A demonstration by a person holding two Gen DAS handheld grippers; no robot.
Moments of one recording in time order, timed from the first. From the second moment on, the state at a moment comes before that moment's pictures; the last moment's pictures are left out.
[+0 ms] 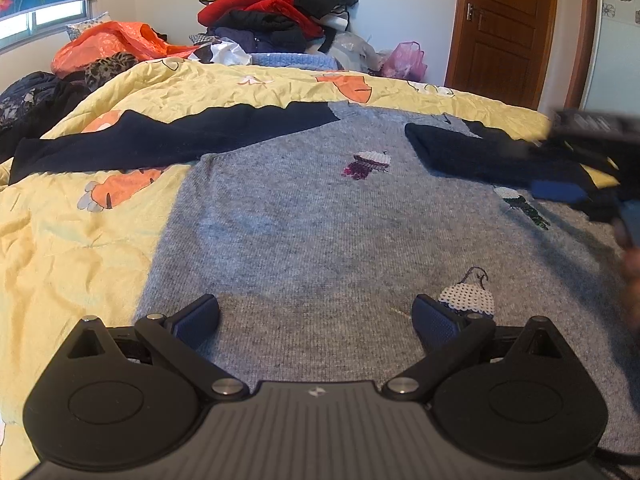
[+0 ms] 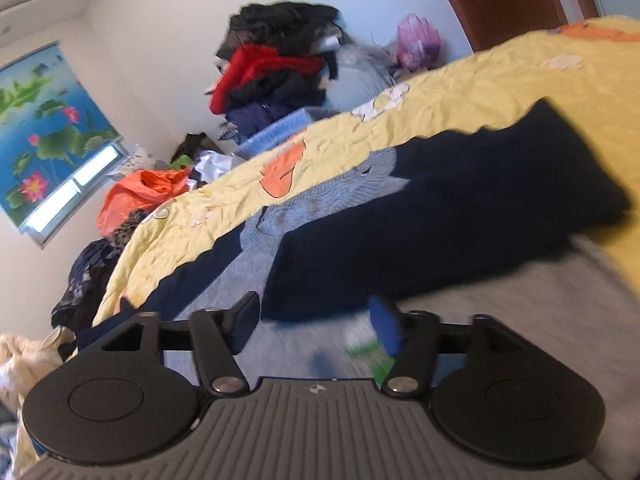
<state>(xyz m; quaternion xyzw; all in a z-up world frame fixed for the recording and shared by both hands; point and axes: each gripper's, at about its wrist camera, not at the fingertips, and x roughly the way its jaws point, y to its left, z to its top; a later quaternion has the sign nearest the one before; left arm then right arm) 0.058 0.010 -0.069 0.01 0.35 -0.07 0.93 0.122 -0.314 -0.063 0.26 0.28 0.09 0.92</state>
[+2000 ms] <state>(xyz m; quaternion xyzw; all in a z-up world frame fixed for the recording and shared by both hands) 0.183 0.003 -0.044 -0.04 0.36 -0.06 0.93 0.089 -0.326 -0.088 0.21 0.26 0.05 0.94</state>
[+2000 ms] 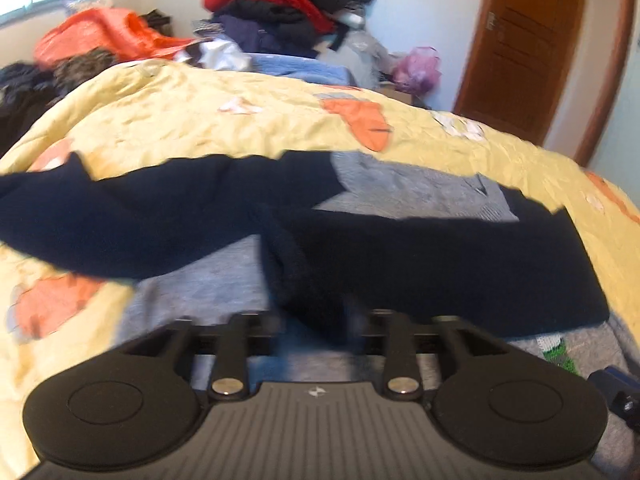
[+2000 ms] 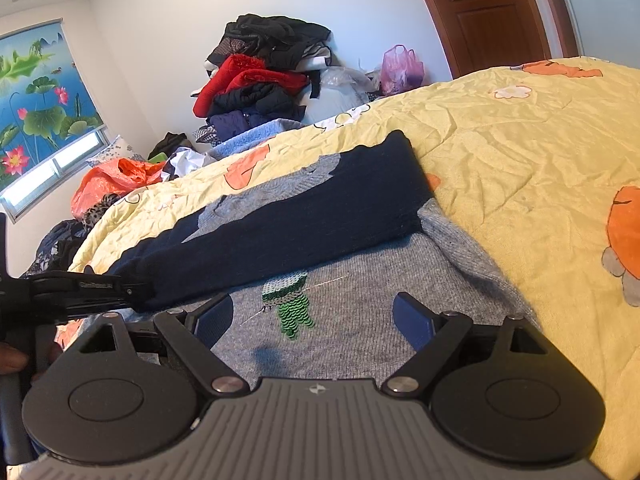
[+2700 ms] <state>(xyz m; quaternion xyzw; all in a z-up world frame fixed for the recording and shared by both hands) 0.207 -0.011 -0.071 -0.02 0.32 -0.09 0.94 0.220 -0.298 -0.081 0.00 0.35 0.02 0.94</state>
